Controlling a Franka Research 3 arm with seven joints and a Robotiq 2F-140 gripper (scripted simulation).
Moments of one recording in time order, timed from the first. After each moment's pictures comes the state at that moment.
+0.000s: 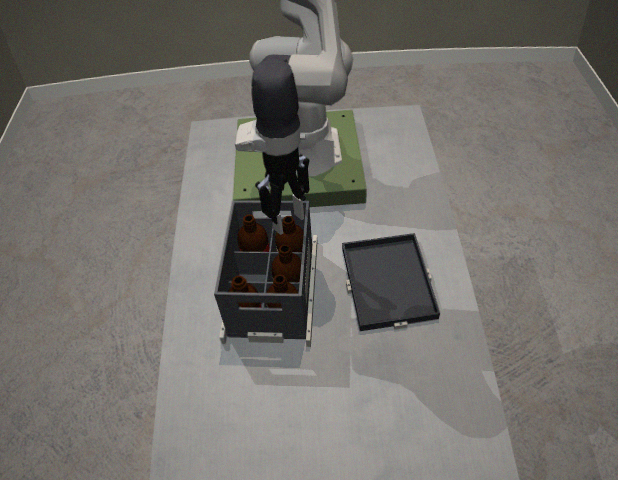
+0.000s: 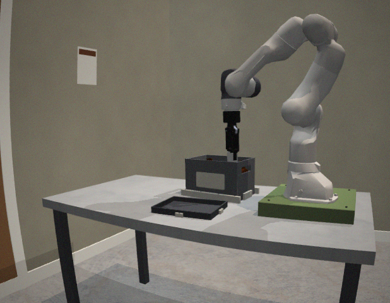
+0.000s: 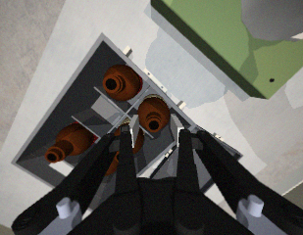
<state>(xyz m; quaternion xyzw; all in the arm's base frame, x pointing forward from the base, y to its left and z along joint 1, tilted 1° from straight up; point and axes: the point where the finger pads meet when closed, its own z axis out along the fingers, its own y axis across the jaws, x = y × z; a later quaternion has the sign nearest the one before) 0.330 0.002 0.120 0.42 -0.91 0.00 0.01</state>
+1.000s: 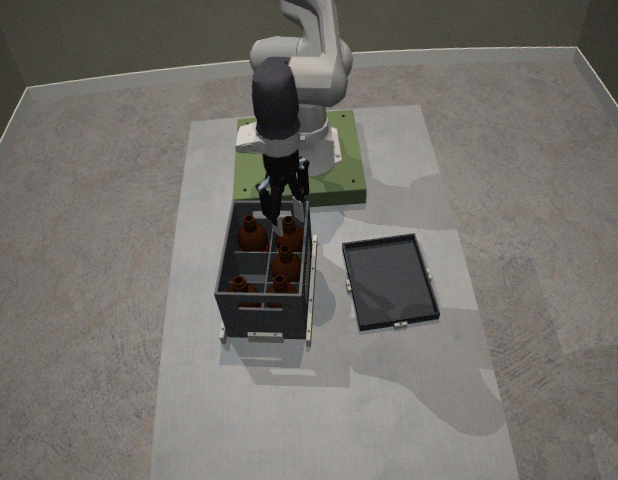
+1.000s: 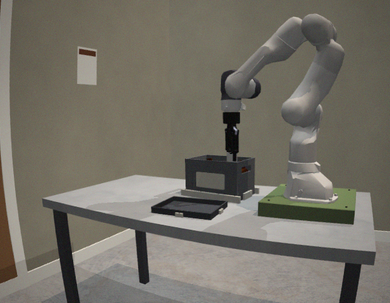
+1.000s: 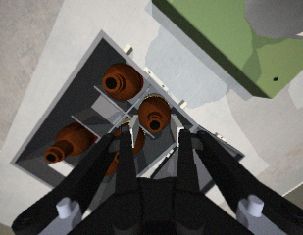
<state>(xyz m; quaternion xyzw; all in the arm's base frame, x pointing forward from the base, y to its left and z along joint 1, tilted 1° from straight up) 0.332 0.002 0.116 0.42 -0.91 0.00 0.01</state>
